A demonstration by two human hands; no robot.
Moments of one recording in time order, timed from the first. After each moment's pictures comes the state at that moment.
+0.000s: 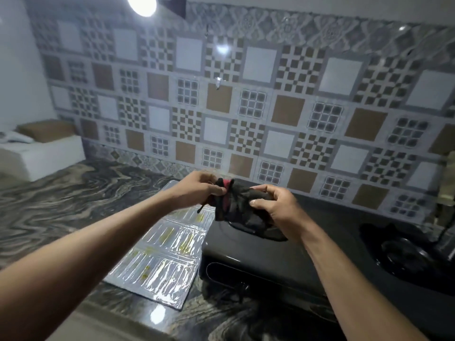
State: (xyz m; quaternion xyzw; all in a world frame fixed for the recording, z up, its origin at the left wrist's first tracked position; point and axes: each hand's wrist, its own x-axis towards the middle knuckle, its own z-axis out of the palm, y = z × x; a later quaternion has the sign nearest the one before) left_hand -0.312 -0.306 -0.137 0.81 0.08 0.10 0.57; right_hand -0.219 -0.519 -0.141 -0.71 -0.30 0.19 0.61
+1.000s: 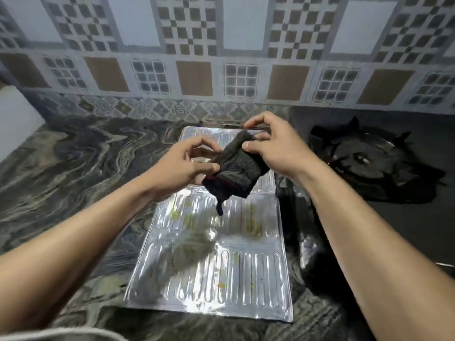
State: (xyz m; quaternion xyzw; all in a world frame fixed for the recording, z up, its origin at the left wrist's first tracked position) left_hand -0.259 -0.065 -0.267 0.74 0.05 0.00 0.67; right_hand -0.160 -0.254 -0.242 -0.77 -0.22 0.16 0.58
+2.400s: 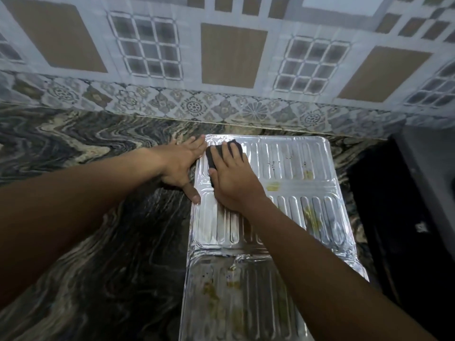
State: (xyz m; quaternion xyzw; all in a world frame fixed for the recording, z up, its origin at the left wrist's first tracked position) left_hand -0.040 0.180 -0.401 0.96 -0.08 -0.28 0.03; right_hand -0.031 -0.007 -0.443 -0.93 -0.36 0.03 0.09
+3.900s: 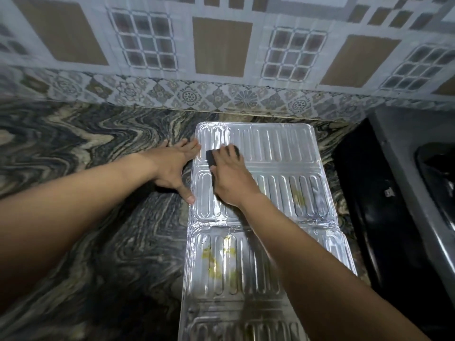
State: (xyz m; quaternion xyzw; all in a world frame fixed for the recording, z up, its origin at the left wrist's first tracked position) left_hand -0.089 0.168 -0.400 0.96 -0.08 -0.28 0.03; right_hand -0.071 -0.025 -0.429 -0.93 -0.33 0.09 0.17
